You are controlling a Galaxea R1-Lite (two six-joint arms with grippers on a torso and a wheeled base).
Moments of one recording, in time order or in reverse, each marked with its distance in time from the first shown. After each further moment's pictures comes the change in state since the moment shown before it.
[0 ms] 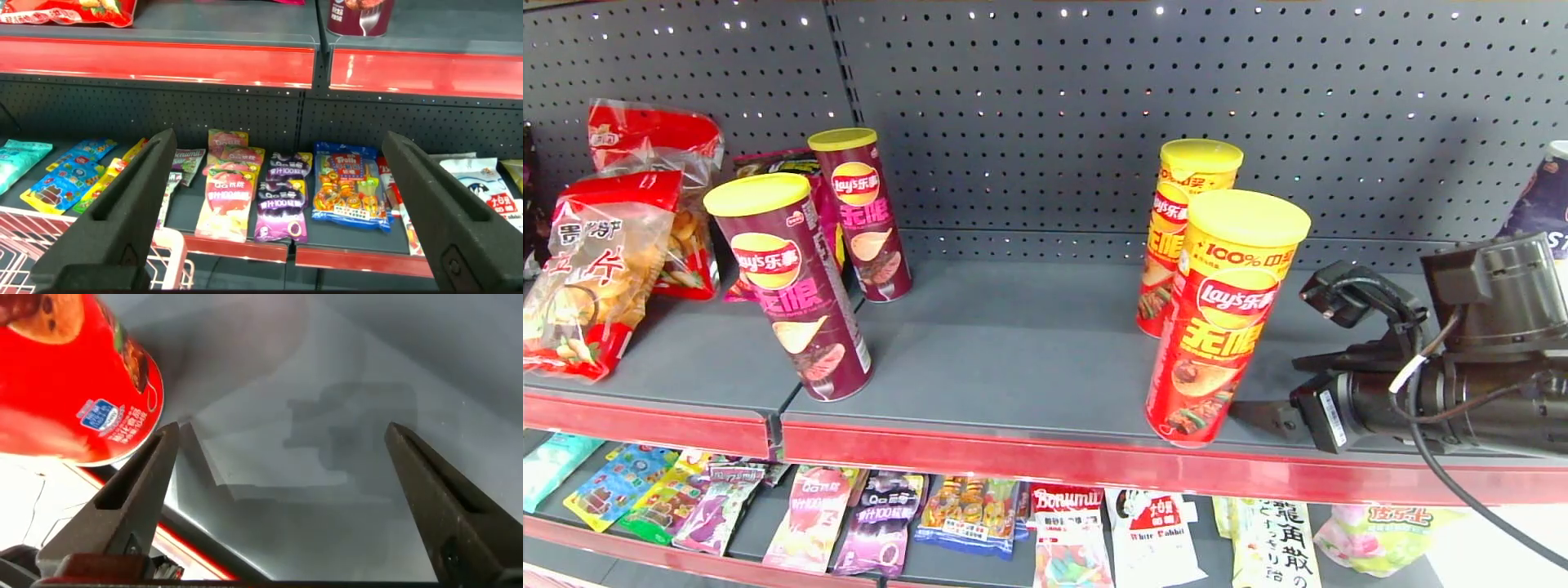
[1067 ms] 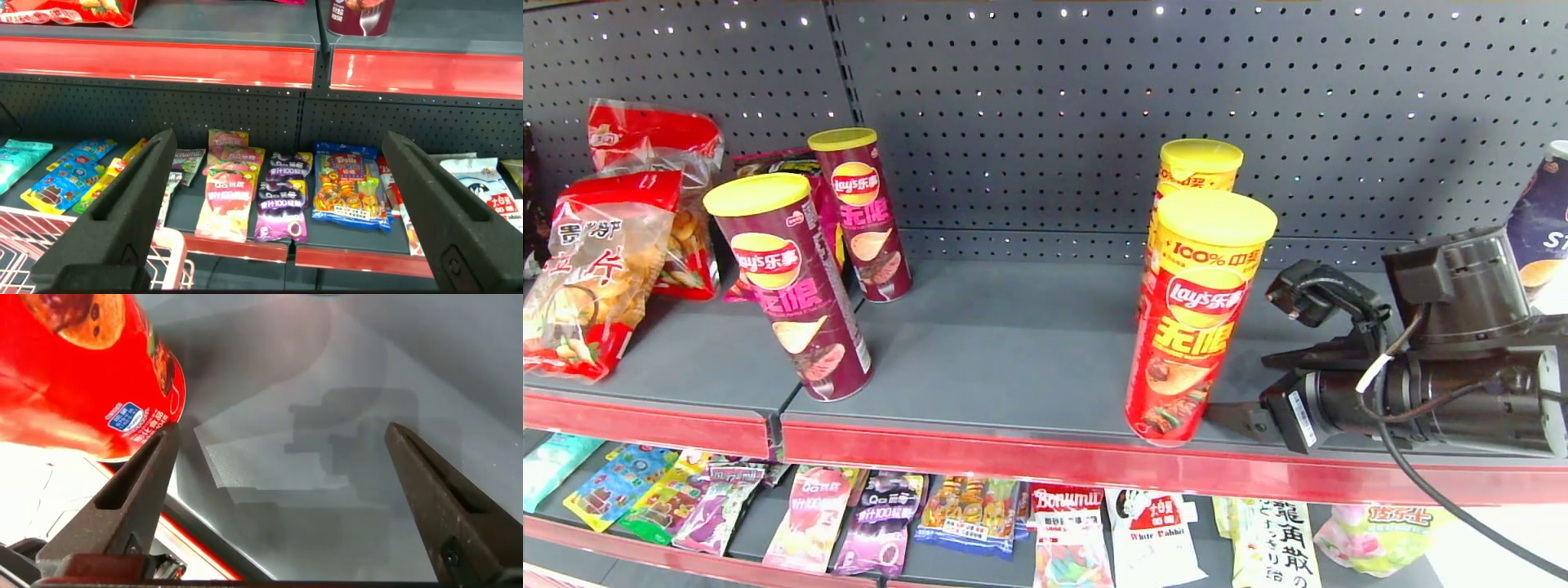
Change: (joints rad) left arm 0.000 0.000 0.000 0.000 0.000 0.000; right arm 0.074 0.040 -0.041 -0.001 -0.009 0.002
